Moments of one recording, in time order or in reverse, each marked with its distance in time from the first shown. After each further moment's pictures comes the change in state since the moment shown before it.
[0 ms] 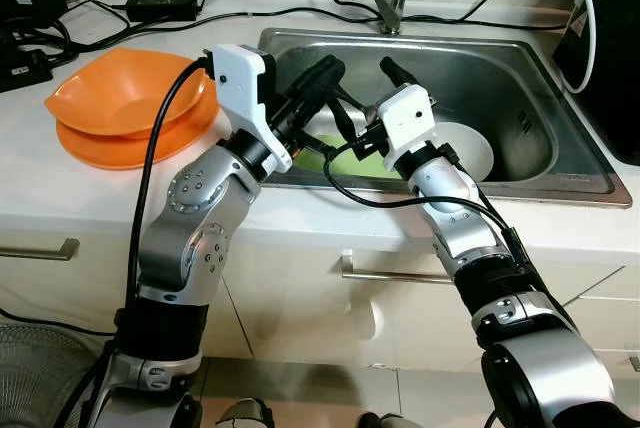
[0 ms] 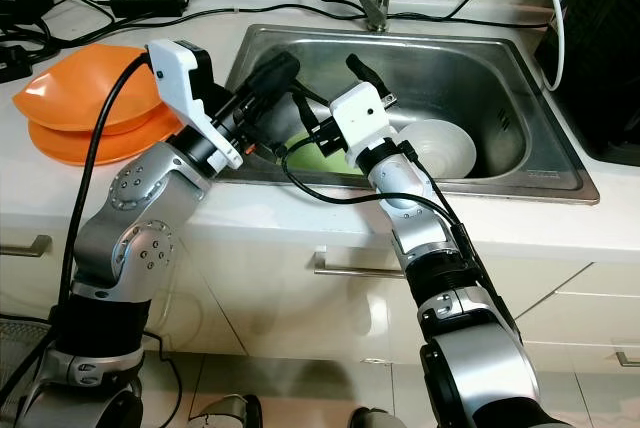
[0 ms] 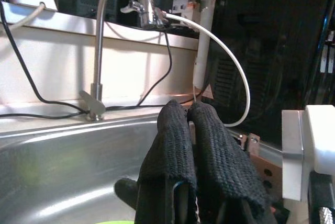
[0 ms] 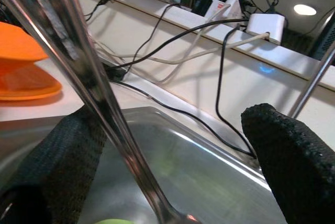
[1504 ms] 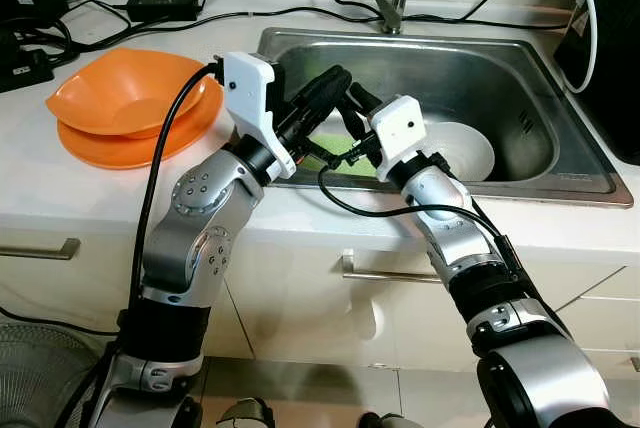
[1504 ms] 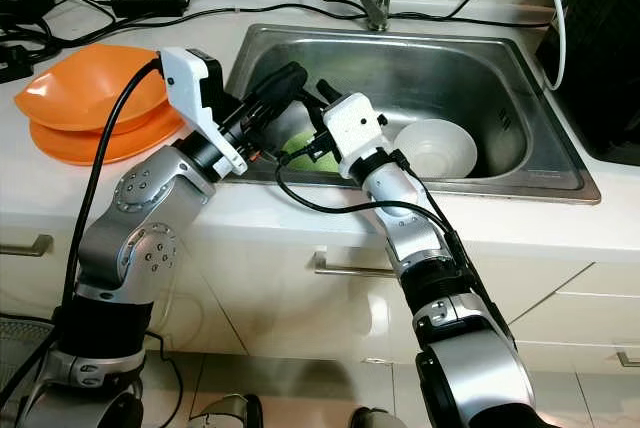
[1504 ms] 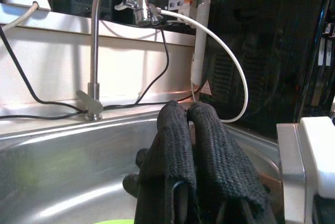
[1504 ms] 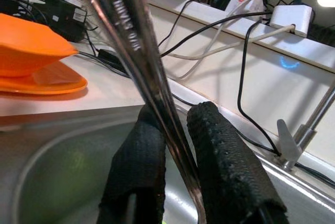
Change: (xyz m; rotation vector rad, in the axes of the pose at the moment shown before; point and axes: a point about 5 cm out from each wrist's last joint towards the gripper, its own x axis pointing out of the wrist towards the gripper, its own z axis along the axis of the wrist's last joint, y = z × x) left arm 0.002 -0.001 -0.002 0.024 0.010 -0.012; right arm -0.004 0.010 -0.005 0.034 0.012 0.059
